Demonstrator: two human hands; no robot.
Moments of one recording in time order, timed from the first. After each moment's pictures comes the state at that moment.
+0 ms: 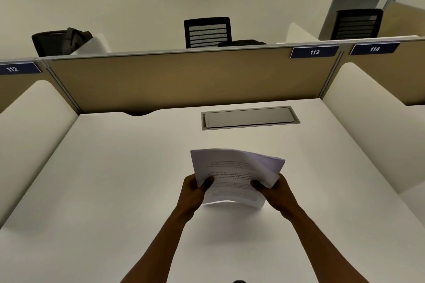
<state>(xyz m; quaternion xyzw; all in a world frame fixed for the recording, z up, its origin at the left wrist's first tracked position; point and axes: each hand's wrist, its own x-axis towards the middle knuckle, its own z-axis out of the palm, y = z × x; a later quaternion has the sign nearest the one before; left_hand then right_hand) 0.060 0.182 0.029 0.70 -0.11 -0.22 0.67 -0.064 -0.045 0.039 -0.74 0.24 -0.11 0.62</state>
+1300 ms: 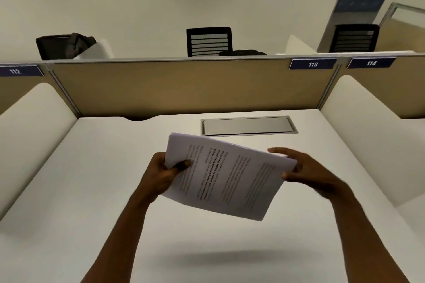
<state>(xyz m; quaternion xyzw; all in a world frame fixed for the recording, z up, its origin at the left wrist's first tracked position) 0.102 0.230 0.137 0.75 -0.23 -0.13 0.61 -0.073 -0.124 0.157 -0.78 0.07 0.03 0.62</state>
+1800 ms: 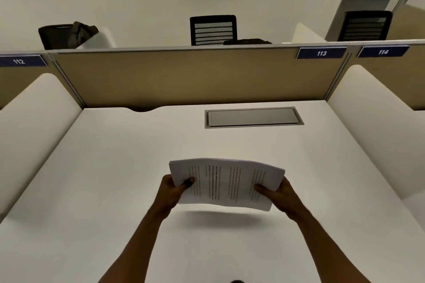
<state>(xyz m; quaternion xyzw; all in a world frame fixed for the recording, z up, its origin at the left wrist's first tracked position) 0.086 0.242 0.029 0.71 -0.09 -0.21 0.67 -0.071 -0.057 0.037 -0.73 0.21 -0.07 0.65</state>
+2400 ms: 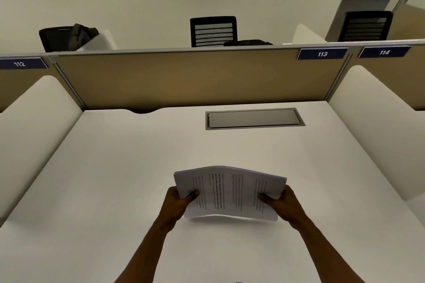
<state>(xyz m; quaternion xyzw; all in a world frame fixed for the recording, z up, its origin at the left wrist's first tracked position) 0.072 0.240 0.001 0.70 -0.06 -0.24 0.67 -0.078 -0.061 0.013 -0.77 0.28 -0.05 0.58</state>
